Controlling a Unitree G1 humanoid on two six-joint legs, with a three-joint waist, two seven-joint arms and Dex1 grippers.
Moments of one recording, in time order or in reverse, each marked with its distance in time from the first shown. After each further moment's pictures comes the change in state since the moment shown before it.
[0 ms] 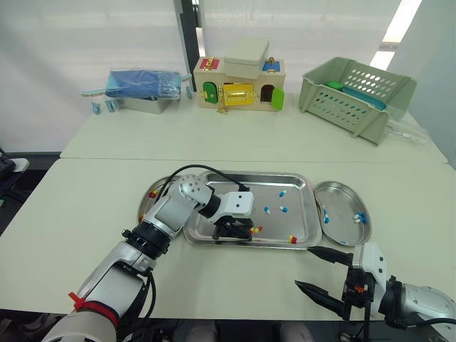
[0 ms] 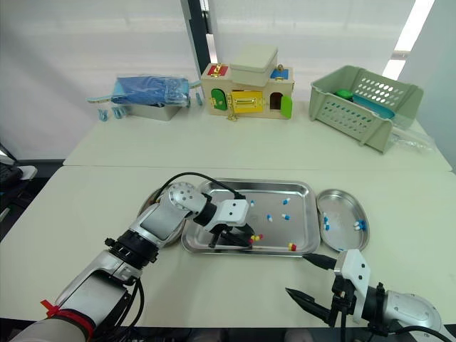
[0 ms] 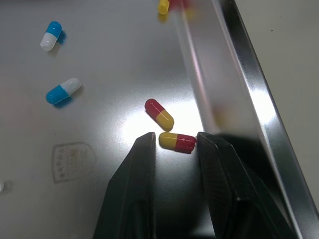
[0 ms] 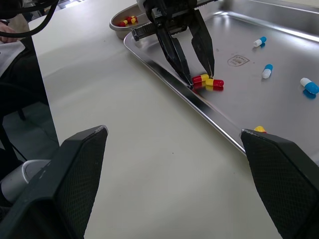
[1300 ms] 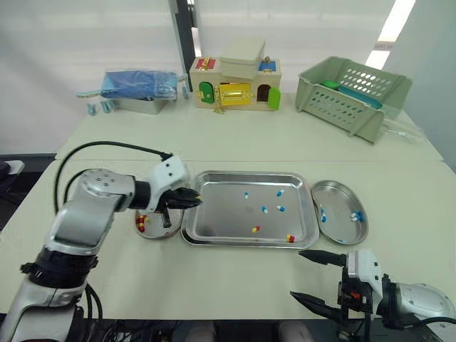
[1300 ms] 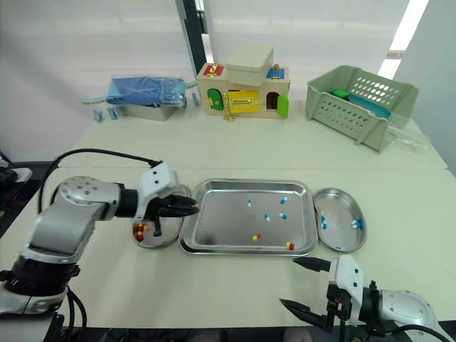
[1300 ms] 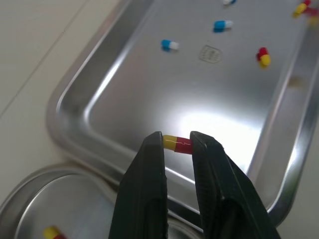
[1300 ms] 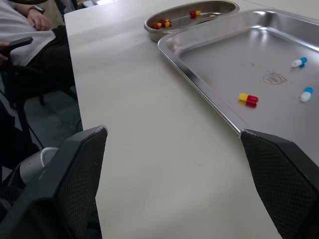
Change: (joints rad) left arm 0.297 0.353 0.514 -0.571 -0.193 0.629 0.277; right arm -0.048 -0.022 0.073 0.028 -0.057 -0.113 0.110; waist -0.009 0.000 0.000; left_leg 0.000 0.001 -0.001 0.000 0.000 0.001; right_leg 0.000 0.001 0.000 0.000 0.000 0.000
